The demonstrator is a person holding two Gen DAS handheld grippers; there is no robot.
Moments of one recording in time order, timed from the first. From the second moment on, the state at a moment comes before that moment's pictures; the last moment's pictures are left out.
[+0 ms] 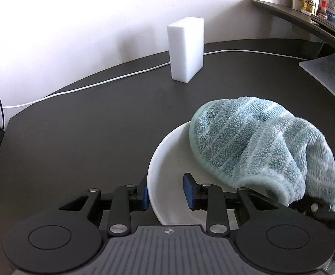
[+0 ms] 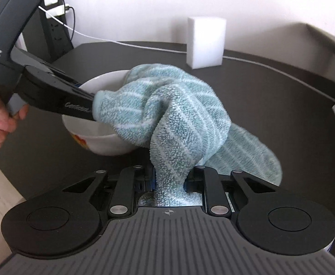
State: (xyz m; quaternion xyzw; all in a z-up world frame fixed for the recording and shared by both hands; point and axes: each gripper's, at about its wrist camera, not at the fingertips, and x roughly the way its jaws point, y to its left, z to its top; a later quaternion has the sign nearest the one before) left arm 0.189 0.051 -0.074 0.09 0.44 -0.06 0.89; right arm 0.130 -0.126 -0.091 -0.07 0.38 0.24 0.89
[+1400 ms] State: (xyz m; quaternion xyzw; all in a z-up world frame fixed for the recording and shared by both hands) left arm 0.166 0.048 -0.072 0.13 0.43 -0.06 0.89; right arm 0.115 -0.083 -0.103 -0.01 0.39 0.36 0.85
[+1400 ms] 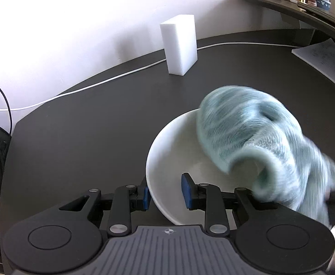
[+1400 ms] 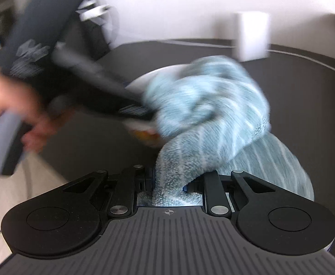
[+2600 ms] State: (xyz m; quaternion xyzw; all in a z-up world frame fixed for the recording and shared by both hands) left arm 0.169 0.059 -0.076 0.10 0.43 -0.09 0.89; right arm 0.106 -0.074 -0.090 -0.09 0.37 0.36 0.85
